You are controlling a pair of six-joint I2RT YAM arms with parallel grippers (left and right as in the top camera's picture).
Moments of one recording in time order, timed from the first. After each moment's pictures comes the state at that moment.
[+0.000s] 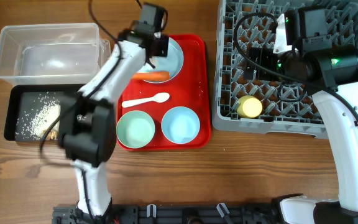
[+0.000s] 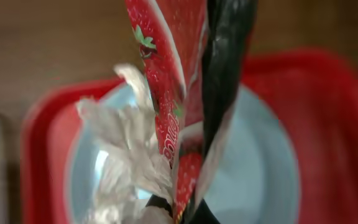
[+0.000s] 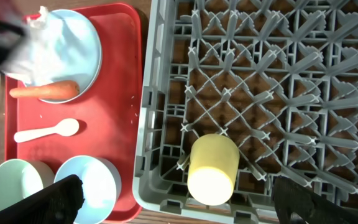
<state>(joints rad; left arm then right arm) -0.33 2.11 1.72 -0.59 -0.13 -0.16 0.19 1.51 1.67 -1.22 -0.05 0.23</state>
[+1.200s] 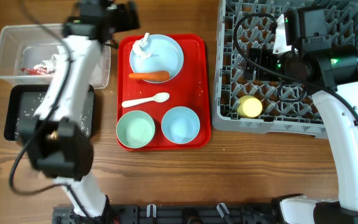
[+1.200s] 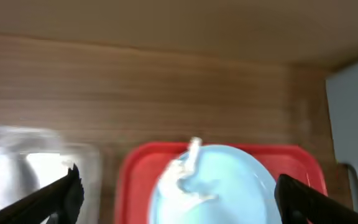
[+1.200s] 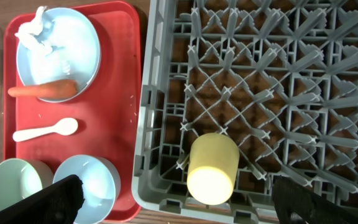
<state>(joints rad) -0.13 1.94 1.77 -0.60 -0.02 -0.21 0.19 1.51 1.66 -1.22 -0.05 0.23</state>
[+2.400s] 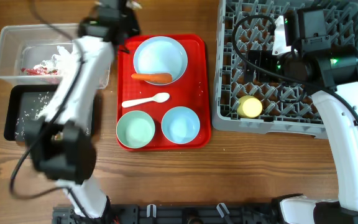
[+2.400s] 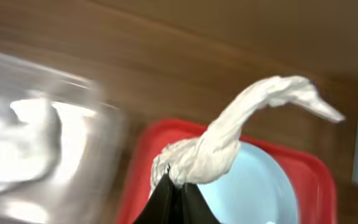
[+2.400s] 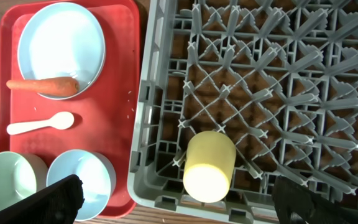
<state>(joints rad) -0.20 1.94 1.77 -0.70 -0.18 -0.42 0.19 1.51 1.66 -1.23 -0.05 0.20</state>
